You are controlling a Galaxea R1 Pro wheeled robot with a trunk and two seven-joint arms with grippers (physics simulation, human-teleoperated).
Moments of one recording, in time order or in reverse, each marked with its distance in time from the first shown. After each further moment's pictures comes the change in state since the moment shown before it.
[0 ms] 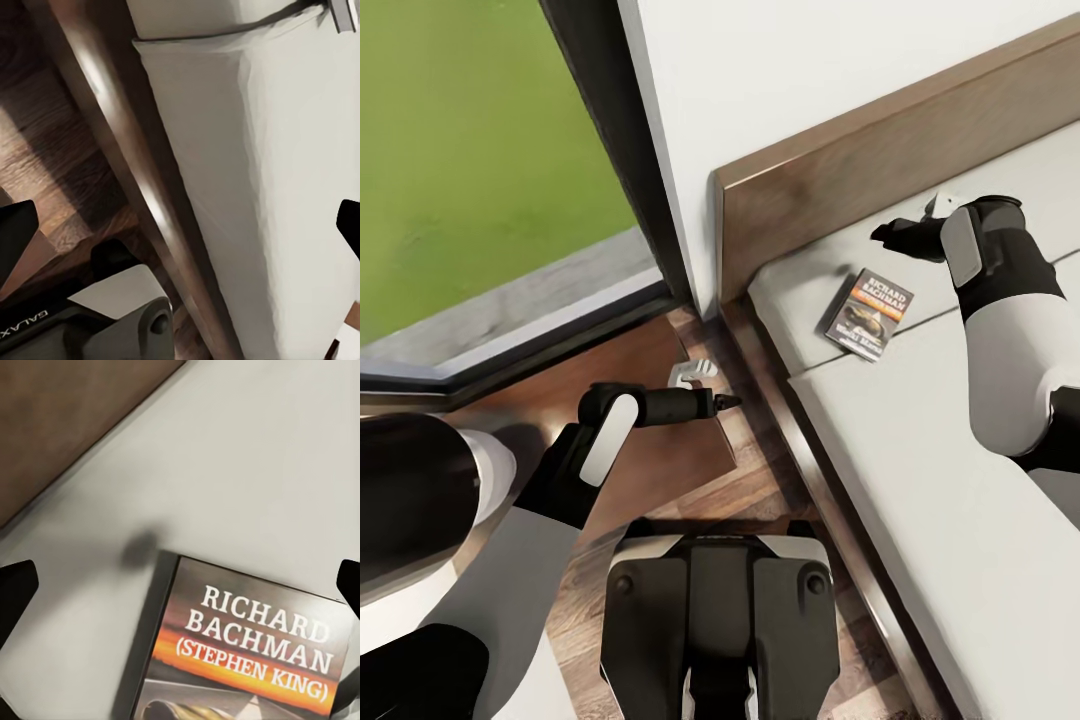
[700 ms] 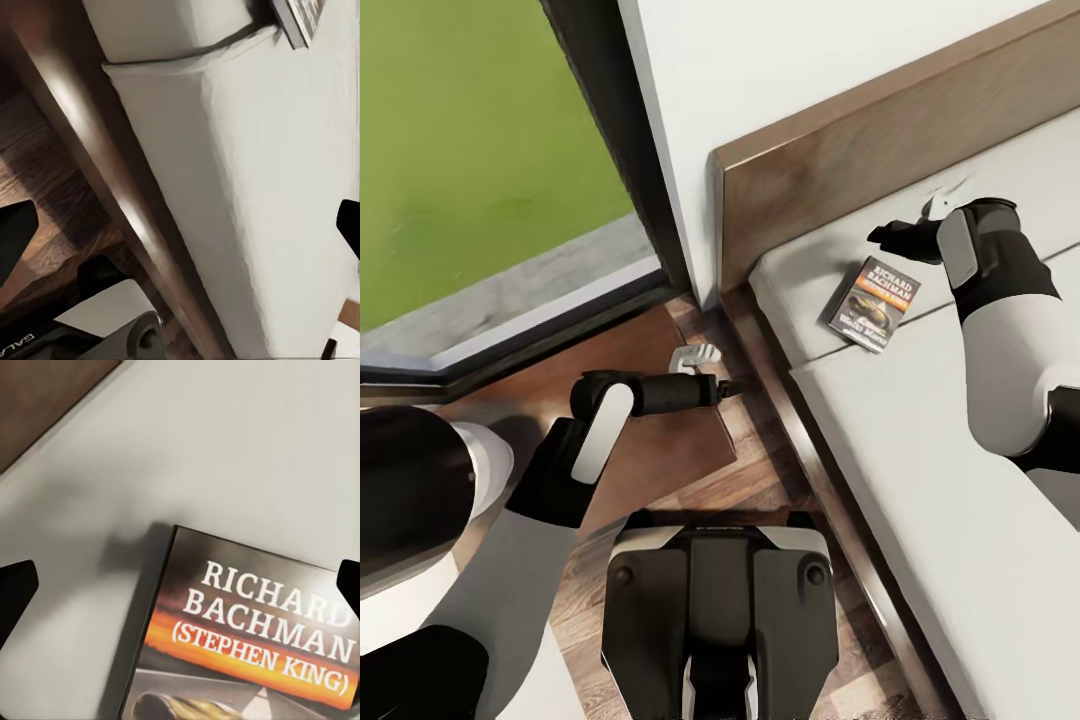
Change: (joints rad) left arm 0.000 -0.007 0.000 -0.135 0.010 0.048 -0.002; right arm 0.001 0.005 0.001 0.011 0.001 -0.005 0.000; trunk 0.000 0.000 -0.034
